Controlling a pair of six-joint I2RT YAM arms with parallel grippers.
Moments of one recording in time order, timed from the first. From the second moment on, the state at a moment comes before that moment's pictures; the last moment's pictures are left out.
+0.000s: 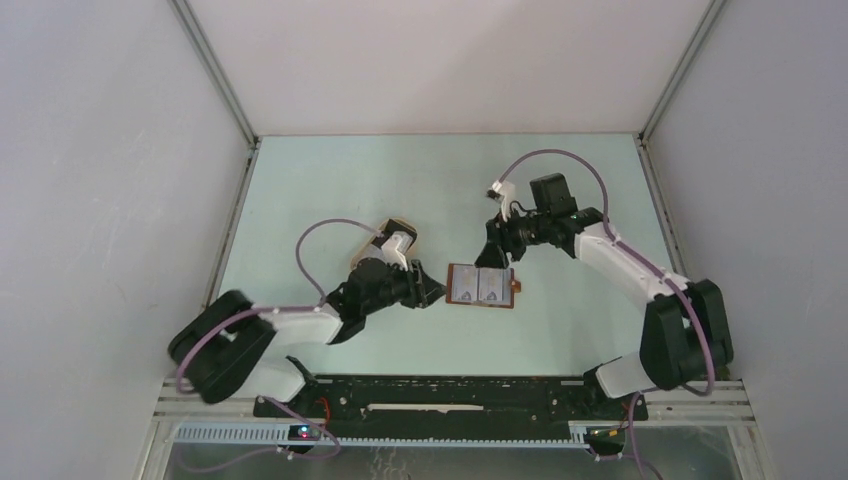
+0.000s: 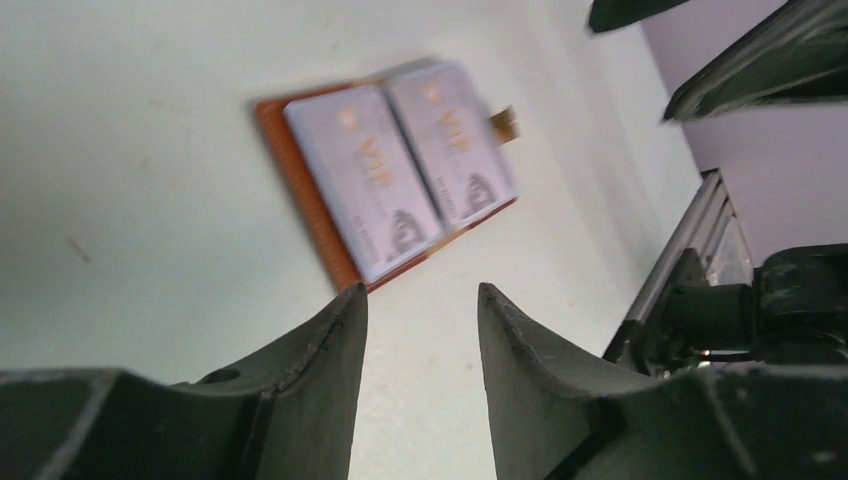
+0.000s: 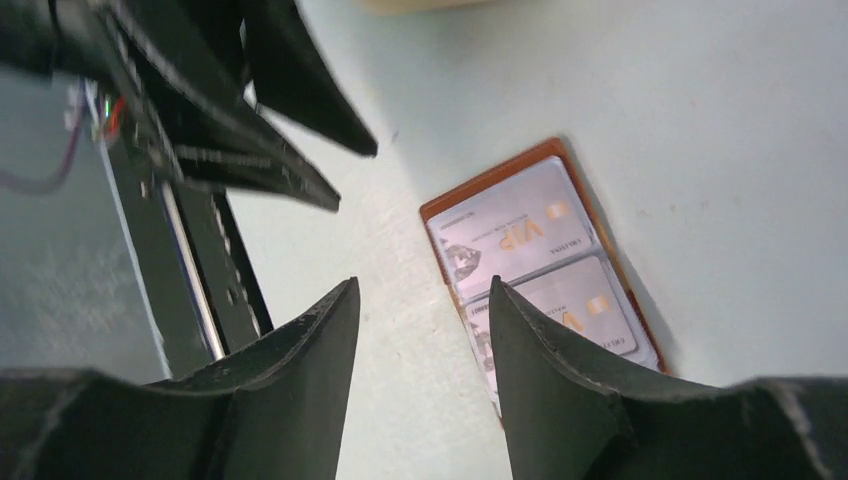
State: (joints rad) left arm -0.73 1.42 0.36 0.68 0.21 -0.69; right arm 0.37 1.48 1.03 -0.40 -0.75 -0.08
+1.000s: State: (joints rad) left arm -0.80 1.44 0.31 0.75 0.11 -0.71; right arm 0.50 1.77 1.18 -0.59 -0.57 -0.41
